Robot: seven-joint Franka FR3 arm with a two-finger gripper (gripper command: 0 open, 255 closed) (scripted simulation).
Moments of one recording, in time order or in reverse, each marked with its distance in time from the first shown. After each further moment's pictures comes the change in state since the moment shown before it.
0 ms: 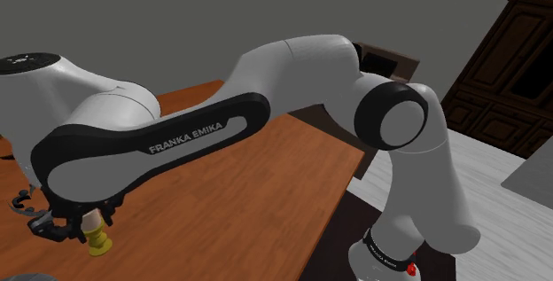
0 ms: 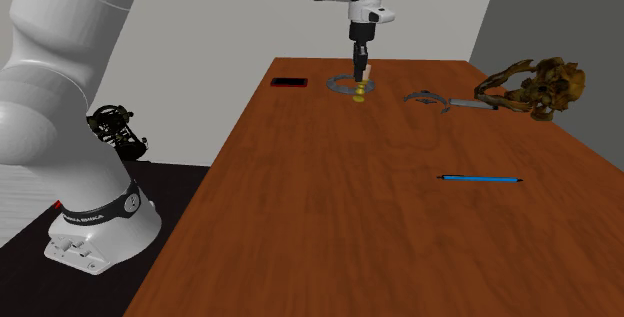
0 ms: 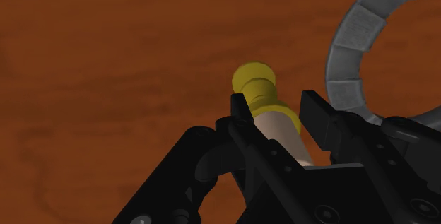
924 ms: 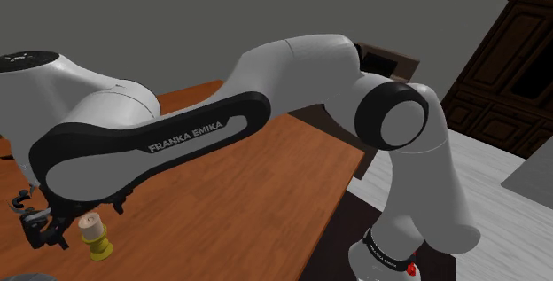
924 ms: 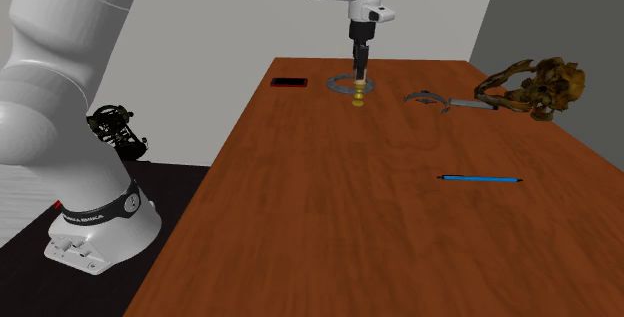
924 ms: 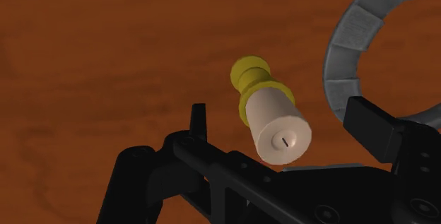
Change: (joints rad) arm 0.001 -0.002 0.001 0.005 0.001 -0.006 0.000
